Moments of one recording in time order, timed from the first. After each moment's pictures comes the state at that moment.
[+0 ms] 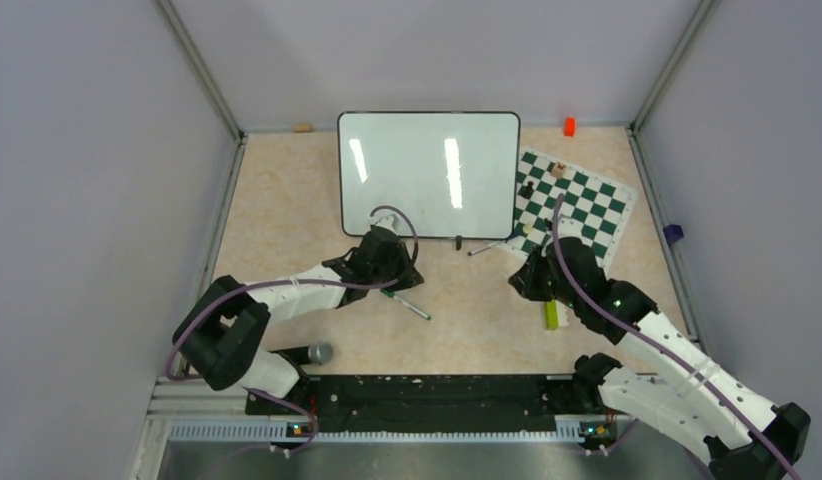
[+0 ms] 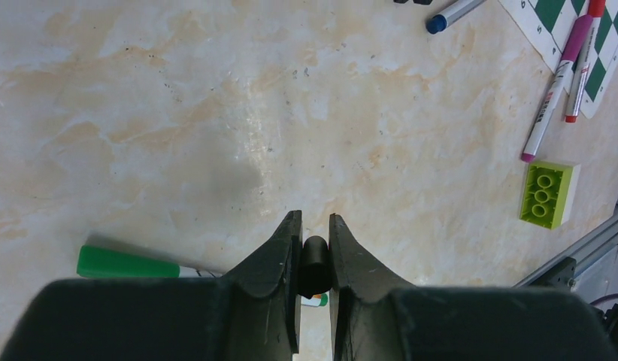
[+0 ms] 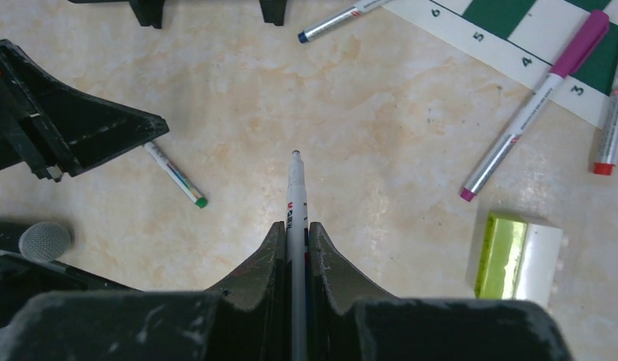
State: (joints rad) left arm -0.71 1.44 0.68 0.00 0.05 -0.83; right arm 0.64 0.75 0.68 -0.59 0.13 0.63
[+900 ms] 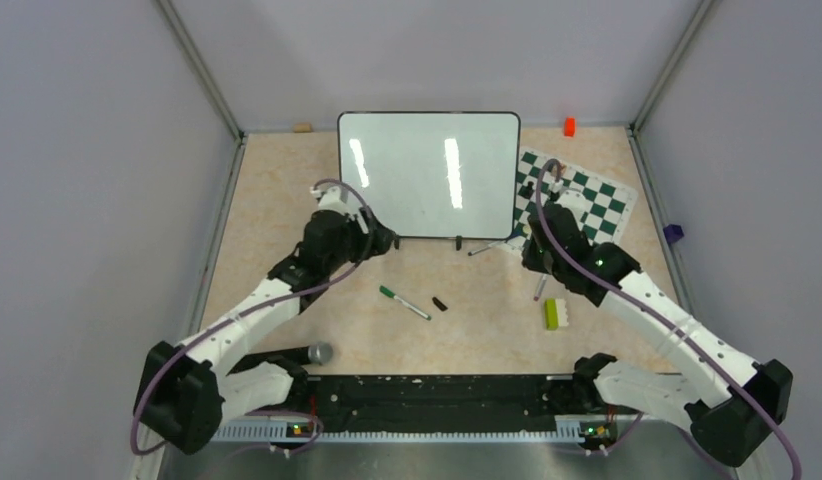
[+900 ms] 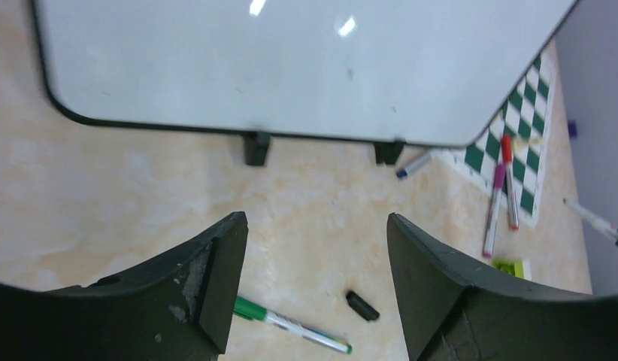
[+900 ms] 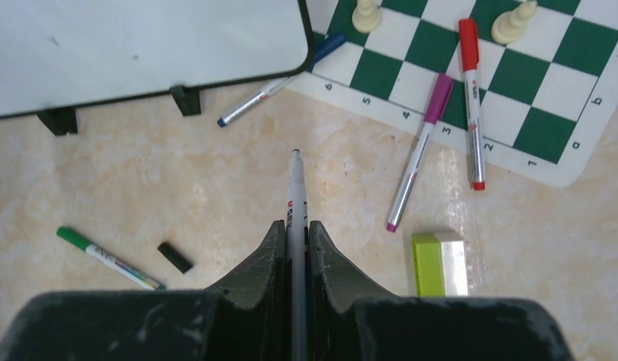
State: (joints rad) left arm -0.56 1.15 0.69 -0.04 -0.04 -0.66; right arm 0.63 1.00 0.92 -0.75 0.42 0.68
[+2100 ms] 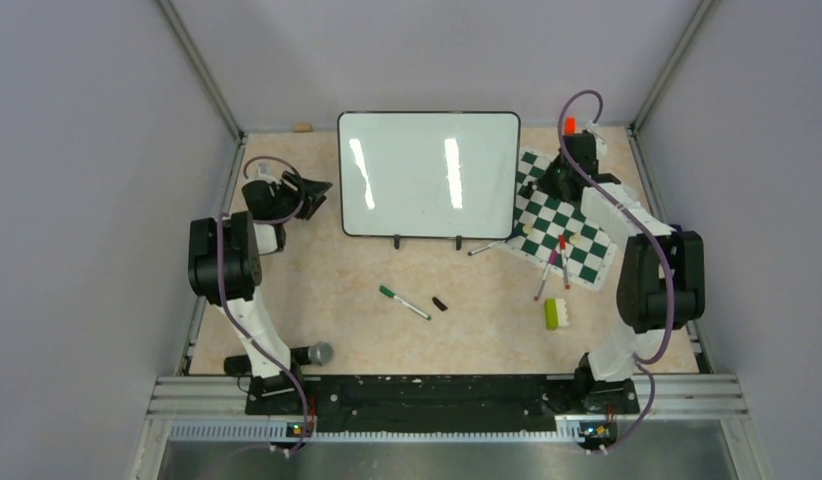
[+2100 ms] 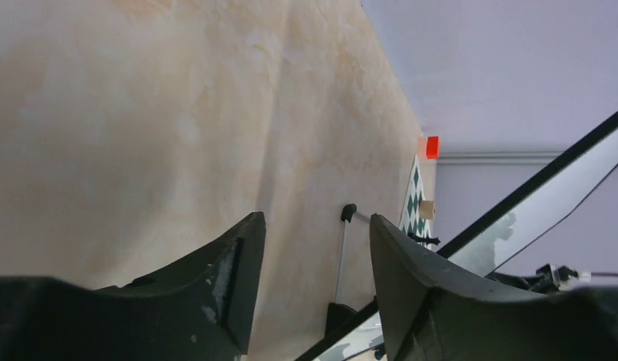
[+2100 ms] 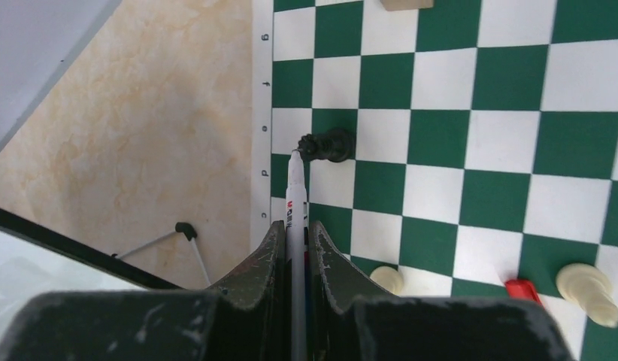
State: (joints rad) left arm 0.19 1.92 0.87 0.72 0.57 -0.98; right arm 0.10 1.67 1.20 -0.22 0.09 0.71
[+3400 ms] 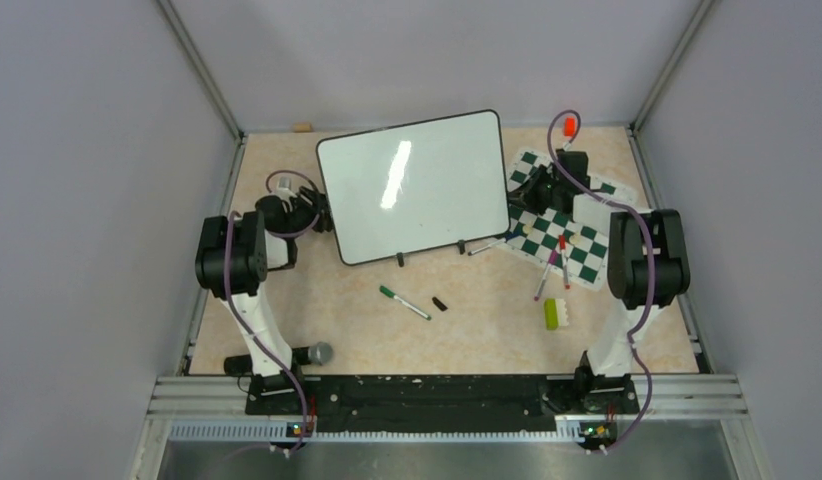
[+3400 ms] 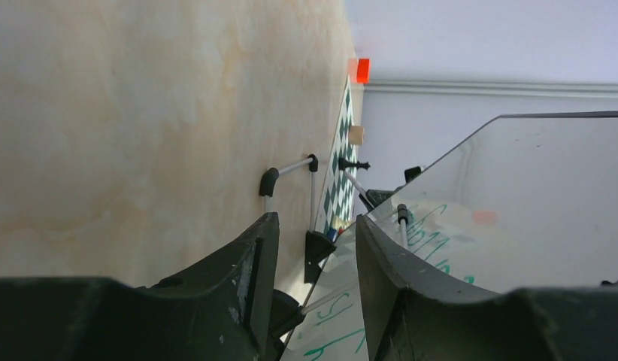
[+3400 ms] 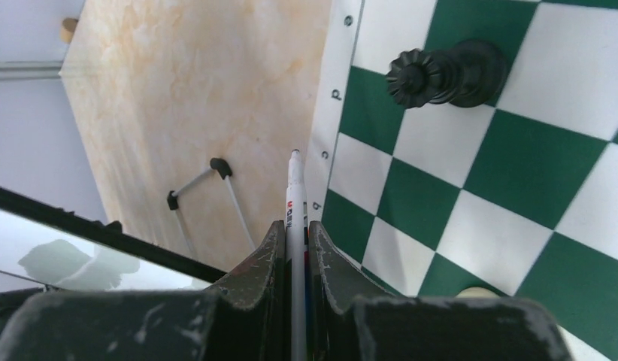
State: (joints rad) left arm 0.14 2.02 0.79 0.99 0.79 -1.27; right arm 0.07 1.87 1.13 0.02 -0.39 0.76
